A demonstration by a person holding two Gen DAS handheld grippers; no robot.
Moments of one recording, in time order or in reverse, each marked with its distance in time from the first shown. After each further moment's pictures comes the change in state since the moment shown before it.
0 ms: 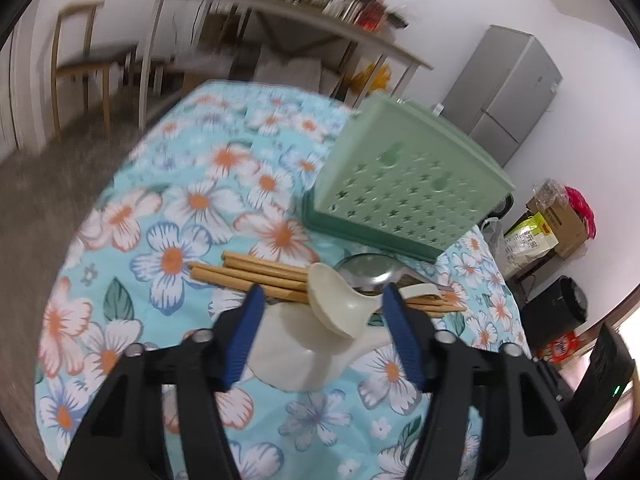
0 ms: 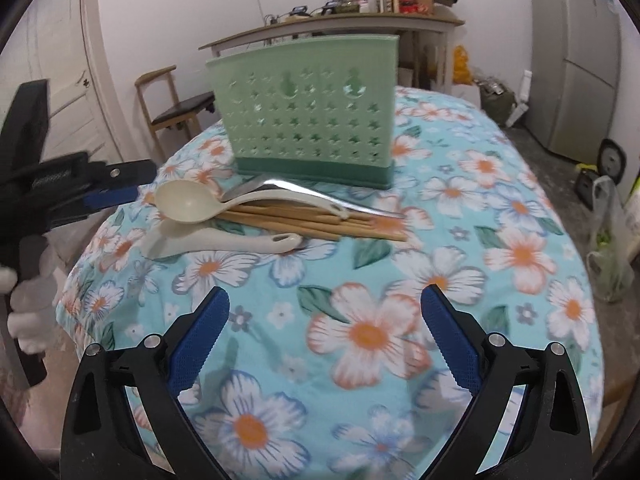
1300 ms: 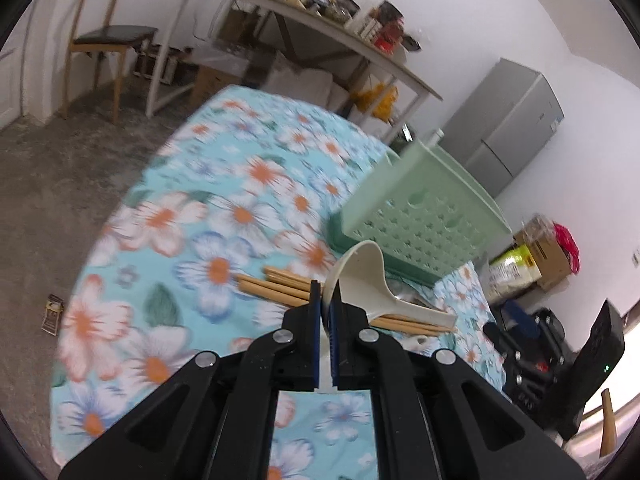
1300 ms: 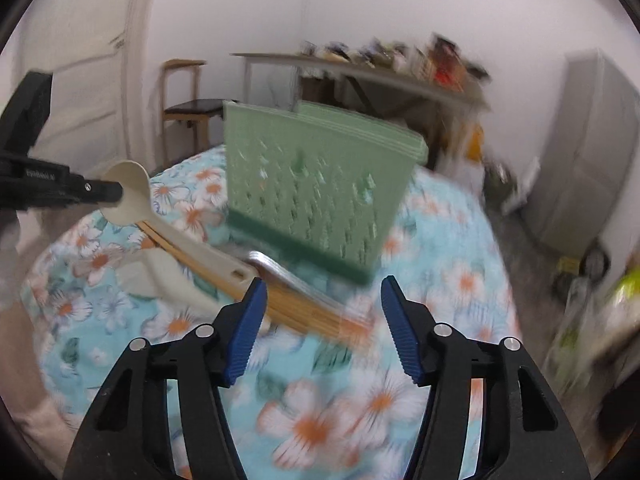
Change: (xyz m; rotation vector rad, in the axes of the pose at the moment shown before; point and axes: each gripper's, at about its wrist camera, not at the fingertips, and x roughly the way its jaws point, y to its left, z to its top) left arm -0.034 0.044 0.006 -0.103 -0.078 -0.047; right arm -0.008 0.017 0.053 -0.345 -0.170 -0.095
